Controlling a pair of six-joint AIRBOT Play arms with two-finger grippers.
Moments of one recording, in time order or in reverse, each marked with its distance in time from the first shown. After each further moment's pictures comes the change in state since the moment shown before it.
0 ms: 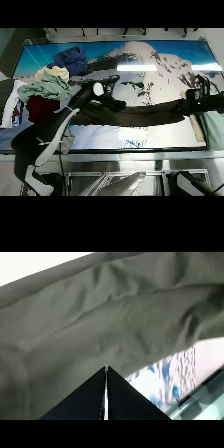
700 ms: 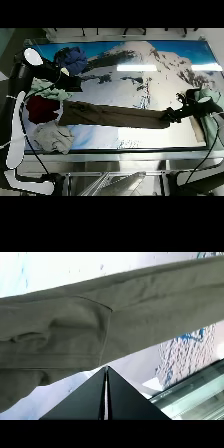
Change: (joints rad) left arm 0.444 0.213 0.124 0.023 -0.435 0.092; right arm -0.072 -0.559 -0.005 0.146 -0.087 -0.279
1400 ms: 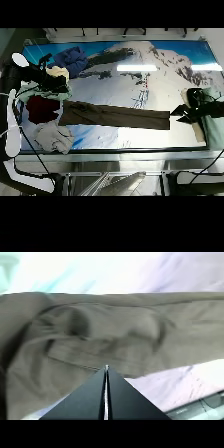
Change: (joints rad) left arm 0.200 -0.071 0.028 -0.005 -0.022 -0.006; right arm -0.139 0.135 0.011 -0.085 0.051 0.104
